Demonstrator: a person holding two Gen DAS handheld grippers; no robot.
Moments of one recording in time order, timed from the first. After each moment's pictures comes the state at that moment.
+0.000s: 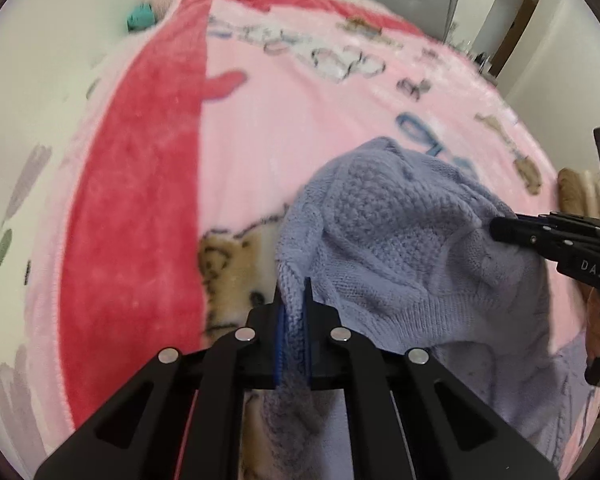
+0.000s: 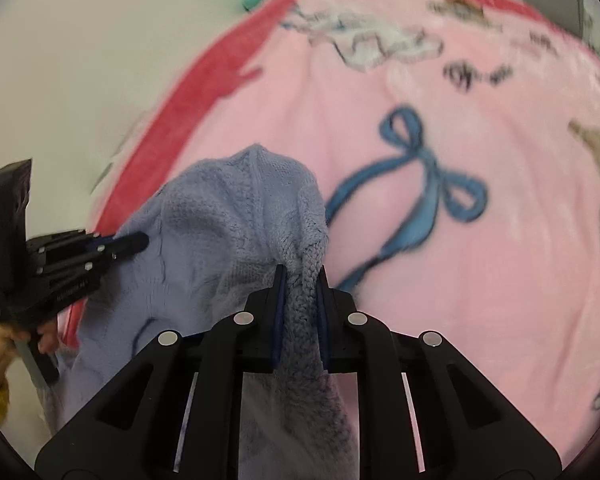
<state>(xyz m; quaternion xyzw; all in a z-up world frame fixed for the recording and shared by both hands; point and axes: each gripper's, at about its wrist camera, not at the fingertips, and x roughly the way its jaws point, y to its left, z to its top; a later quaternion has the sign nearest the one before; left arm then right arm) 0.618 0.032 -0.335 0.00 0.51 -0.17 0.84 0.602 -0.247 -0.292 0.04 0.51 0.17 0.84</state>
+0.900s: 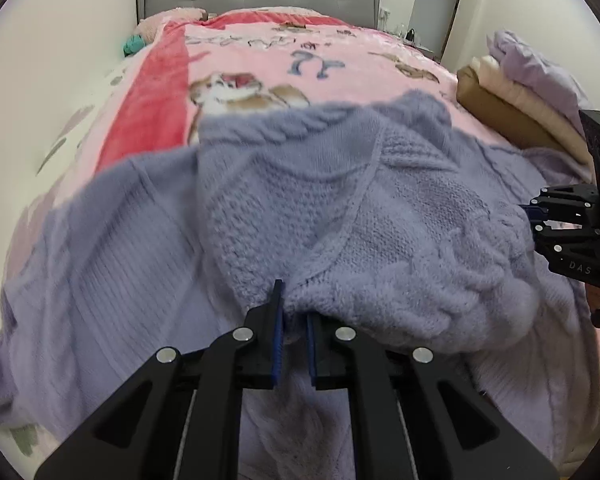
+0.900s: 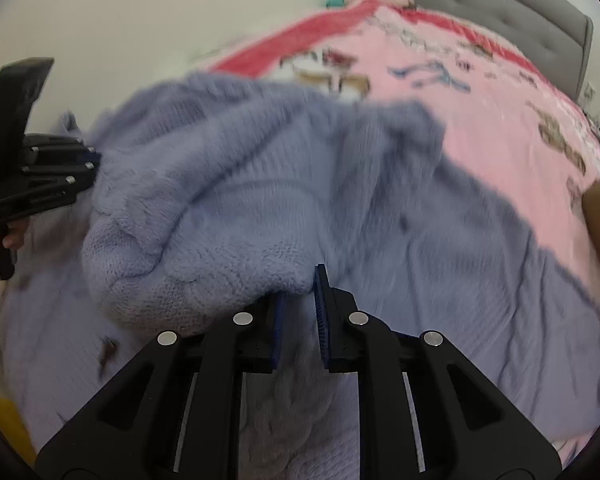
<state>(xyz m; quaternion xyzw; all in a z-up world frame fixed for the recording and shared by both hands) 0.272 0.057 -0.344 0.07 0.47 -0.21 0.86 0.230 -0.217 -0.321 -0.06 0.49 0.19 0.85</state>
